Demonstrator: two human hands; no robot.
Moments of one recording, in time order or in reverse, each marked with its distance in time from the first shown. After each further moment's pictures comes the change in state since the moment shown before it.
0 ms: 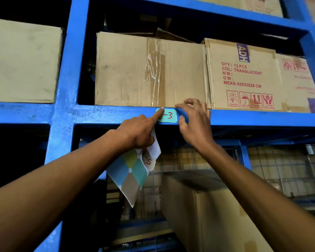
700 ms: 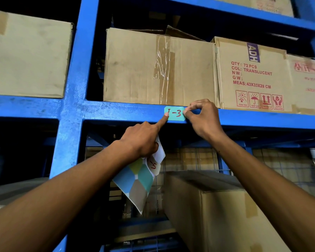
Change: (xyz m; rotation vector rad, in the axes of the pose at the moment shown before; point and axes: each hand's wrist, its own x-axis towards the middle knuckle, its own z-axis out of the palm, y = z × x) left_hand -0.018 -0.004 0.019 -0.028 0.084 -0.002; right_hand 0.016 0.000 0.003 0.329 -0.018 0.269
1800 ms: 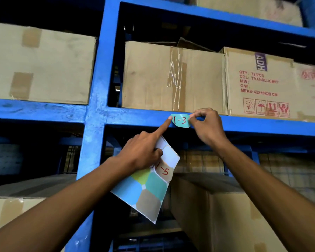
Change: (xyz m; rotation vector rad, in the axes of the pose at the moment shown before) left_hand -0.044 -0.024 -0.009 -0.390 0.120 0.013; right_hand -0.012 -0.028 0.006 0.065 -0.052 0.086
